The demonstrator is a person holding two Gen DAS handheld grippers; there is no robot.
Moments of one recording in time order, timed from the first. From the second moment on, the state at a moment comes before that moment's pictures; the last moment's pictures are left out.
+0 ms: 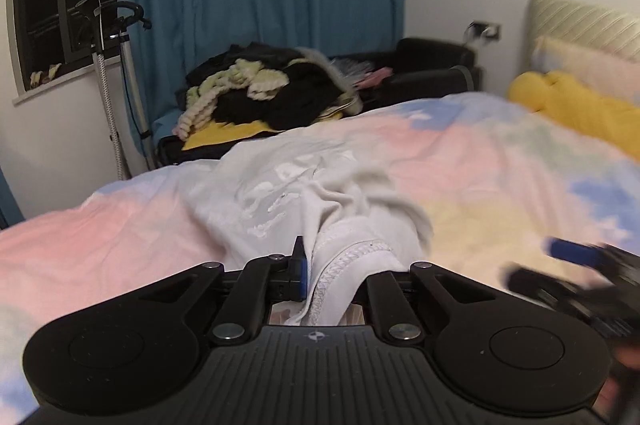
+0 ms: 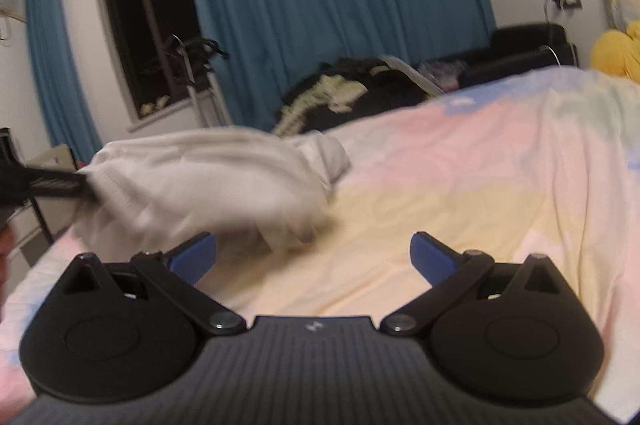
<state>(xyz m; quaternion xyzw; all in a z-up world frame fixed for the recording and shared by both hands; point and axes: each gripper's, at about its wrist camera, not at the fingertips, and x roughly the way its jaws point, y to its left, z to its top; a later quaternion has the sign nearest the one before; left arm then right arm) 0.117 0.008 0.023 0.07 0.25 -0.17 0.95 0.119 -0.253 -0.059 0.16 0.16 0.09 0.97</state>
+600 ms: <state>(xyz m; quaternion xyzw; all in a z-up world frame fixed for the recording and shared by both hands) -0.023 0.095 -0.020 -0.07 0.31 -0.13 0.94 0.048 -0.232 -0.016 0.17 0.18 0.13 0.96</state>
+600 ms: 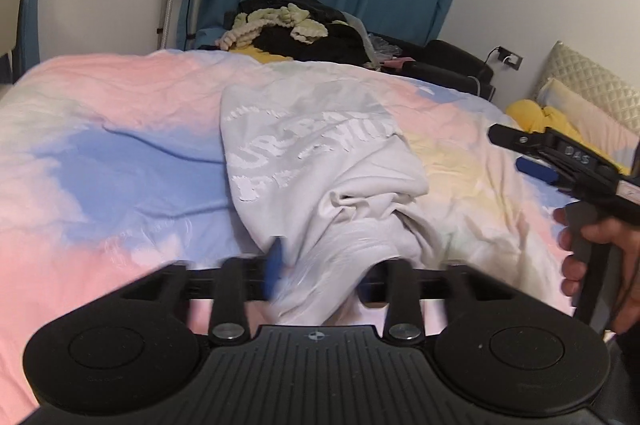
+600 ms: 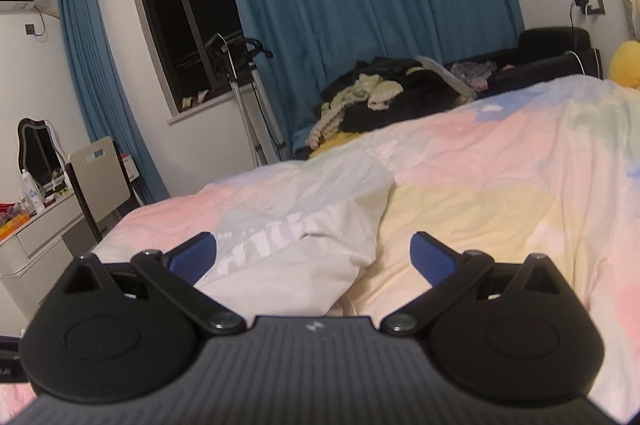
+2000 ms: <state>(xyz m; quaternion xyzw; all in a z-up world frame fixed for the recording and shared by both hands) 0.130 0.088 0.000 -0.17 0.20 -0.15 0.95 0.096 -0.272 -0.065 0.24 0.19 0.02 0.95</state>
